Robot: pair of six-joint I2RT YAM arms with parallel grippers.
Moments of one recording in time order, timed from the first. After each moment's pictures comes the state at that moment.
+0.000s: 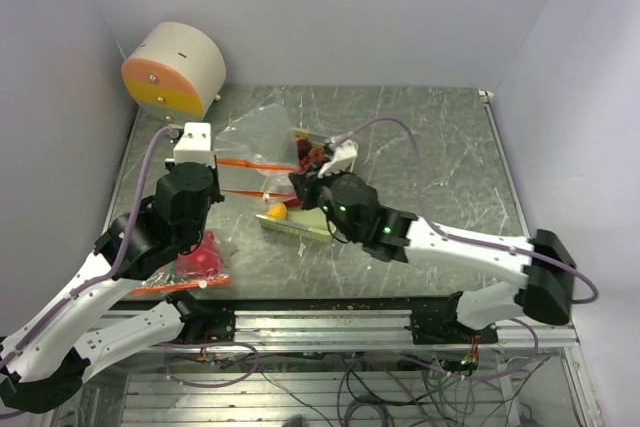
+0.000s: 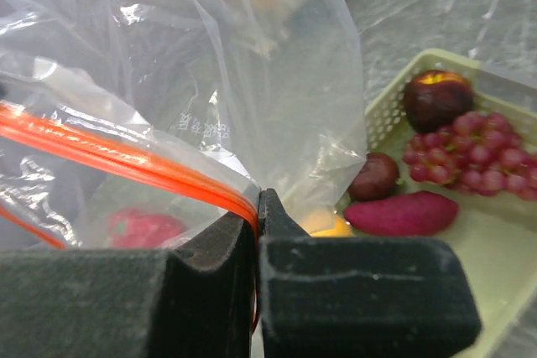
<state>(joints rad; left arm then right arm) -0.81 0.78 1.11 -0.66 -0.78 -0.23 1.15 1.31 0.98 0.22 0.58 0.43</state>
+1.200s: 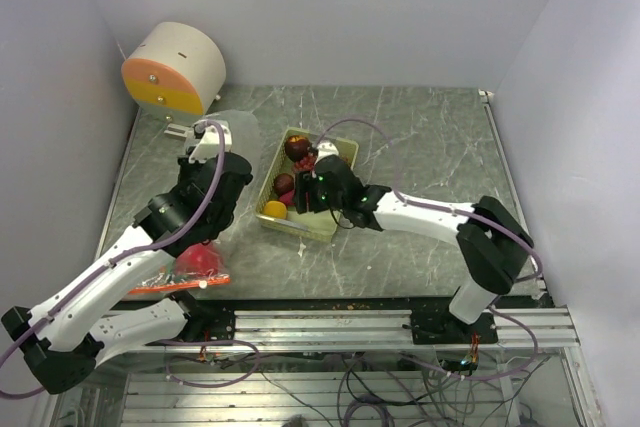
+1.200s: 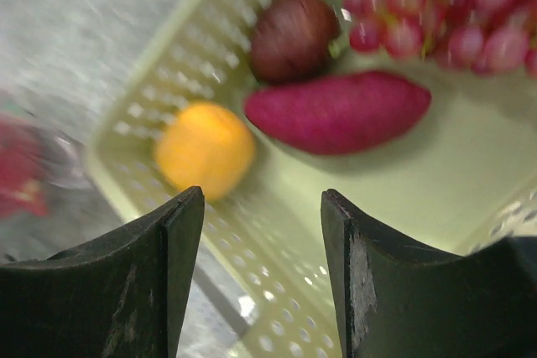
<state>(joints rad) -0.79 0.95 1.10 -0.78 -1.15 -0.18 0.88 1.63 1.04 0.07 0.13 0.49</state>
